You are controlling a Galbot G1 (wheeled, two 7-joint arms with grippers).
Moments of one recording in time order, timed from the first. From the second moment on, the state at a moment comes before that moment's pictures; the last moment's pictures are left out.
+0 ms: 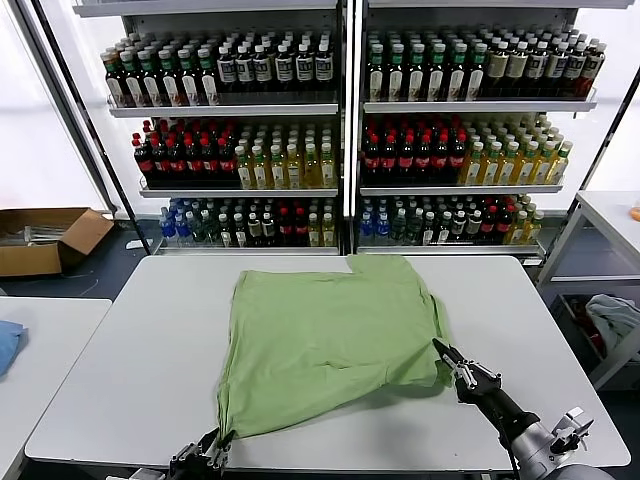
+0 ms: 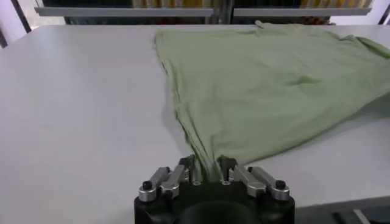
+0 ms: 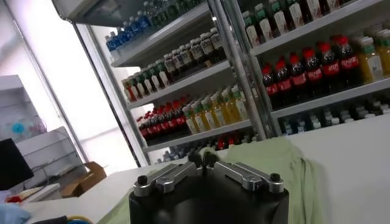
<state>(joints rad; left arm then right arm) 1.81 -1.20 -0.53 -2.24 -0.35 0.58 -0.04 -1.60 1.07 0.70 2.12 0.86 -0.20 -0.32</state>
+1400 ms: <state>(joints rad) 1.25 -1.07 -0.48 -2.02 -0.69 0.58 -0.06 -1.38 1.04 0.62 1.94 0.85 -0.22 -0.27</state>
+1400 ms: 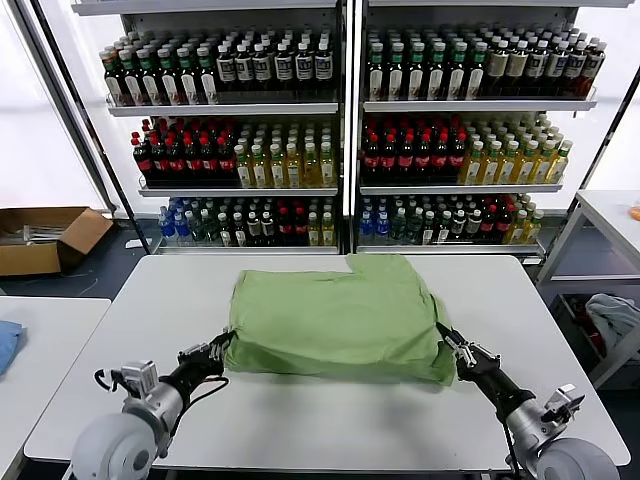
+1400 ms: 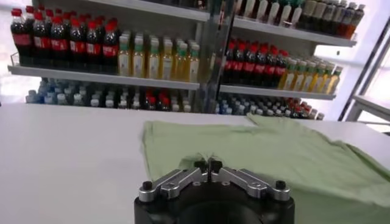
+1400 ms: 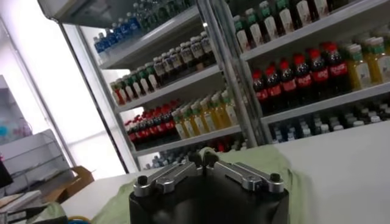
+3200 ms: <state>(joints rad) 1.30 -1.13 -0.44 -1.89 -0.56 0.58 -0.01 -1.45 1.05 0.52 1.93 0.52 -0.39 -0.07</state>
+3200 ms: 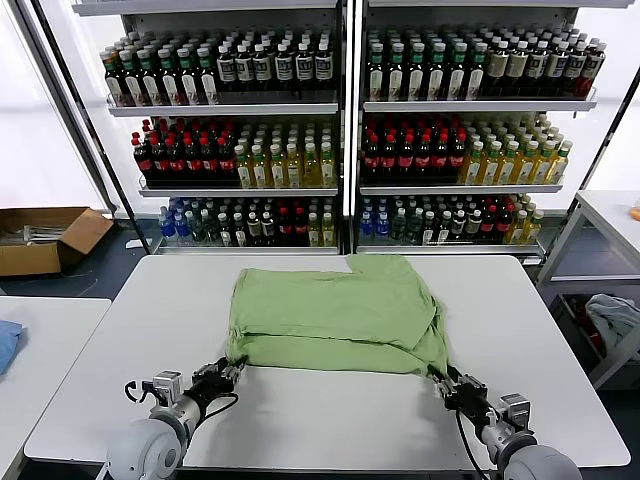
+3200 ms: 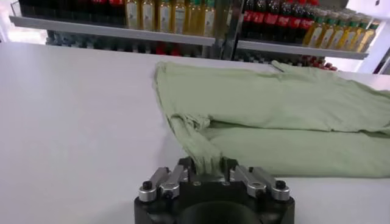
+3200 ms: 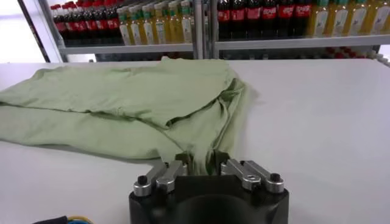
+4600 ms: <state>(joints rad) 1.89 -1.16 -0.75 -2.36 -0.45 0.58 -0.01 -1.79 1.04 0.67 2.27 0.57 -0.32 -0.04</state>
